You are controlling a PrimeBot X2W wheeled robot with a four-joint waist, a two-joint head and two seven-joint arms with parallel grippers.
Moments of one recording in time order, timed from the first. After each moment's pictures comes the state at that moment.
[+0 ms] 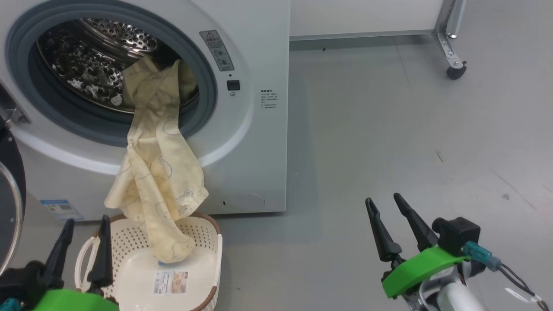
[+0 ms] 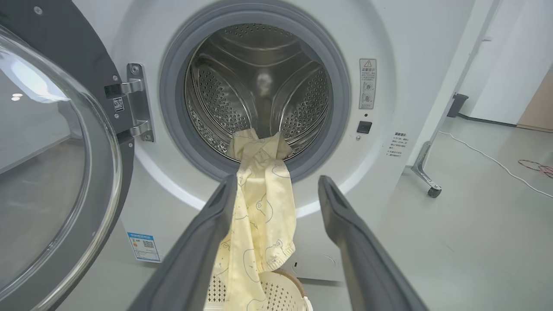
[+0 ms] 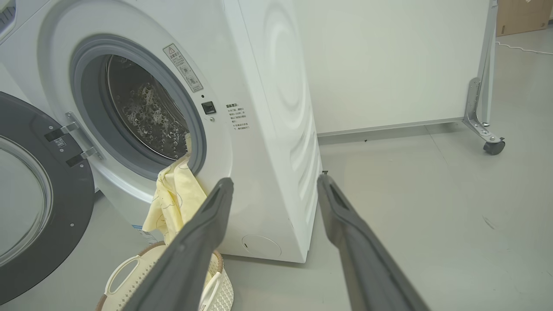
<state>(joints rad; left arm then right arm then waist) 0.00 0.44 -0.21 0.07 -0.59 0.10 -0.26 -0.07 -0.05 0.27 0.26 0.35 0.13 -0.25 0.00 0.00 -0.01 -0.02</state>
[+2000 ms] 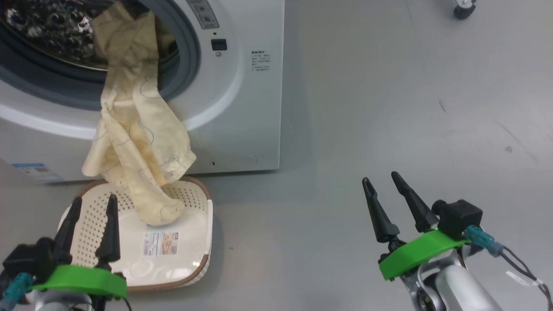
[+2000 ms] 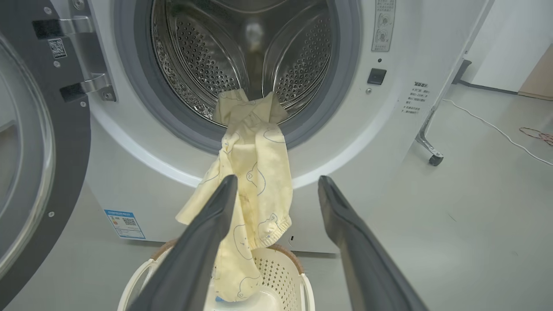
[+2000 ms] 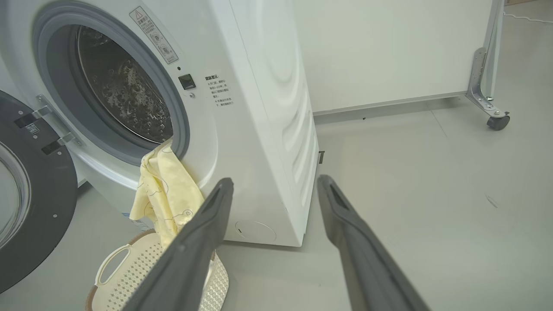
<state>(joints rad) -0.09 0.29 -0.12 0.21 -0.43 -0.06 -0.26 -0.12 -0.05 0.28 0.22 0.34 0.13 -0.25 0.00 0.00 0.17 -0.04</state>
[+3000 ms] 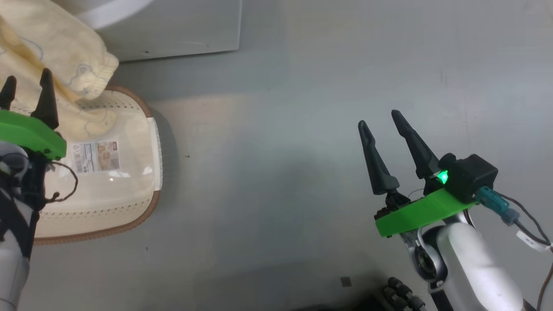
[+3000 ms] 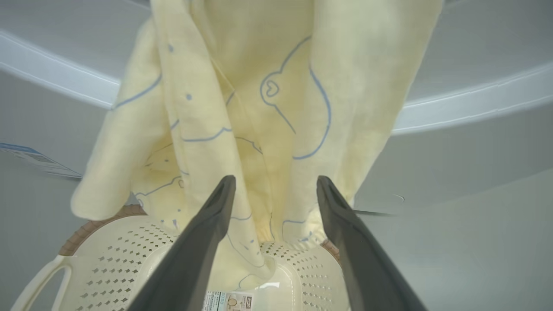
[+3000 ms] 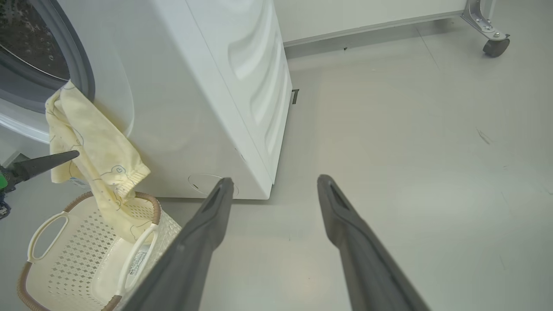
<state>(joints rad) -0.84 0.37 -0.26 0.87 -0.64 -0.13 -0.17 -0.26 -0.05 0.28 0.09 0.28 0.13 -0.25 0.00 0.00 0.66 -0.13</state>
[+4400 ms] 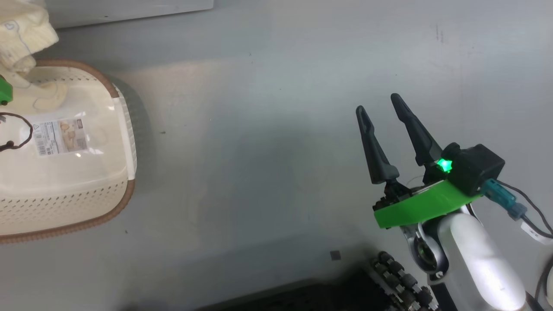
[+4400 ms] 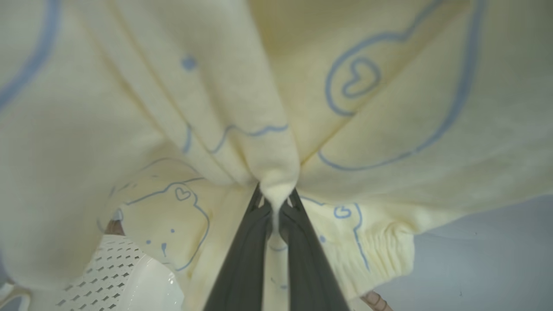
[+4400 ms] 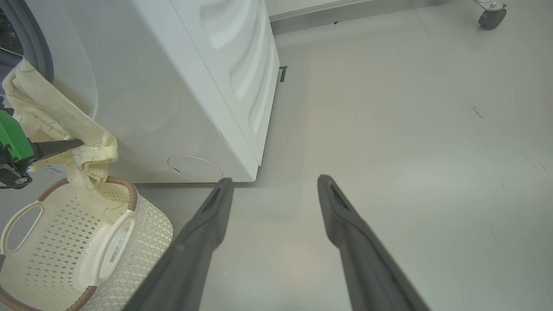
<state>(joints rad) -1.17 0.43 -0.44 1.17 -0.84 -0.13 -0.13 -0.28 -0.05 0.29 0.03 0.28 0.13 -0.25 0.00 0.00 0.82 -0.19</state>
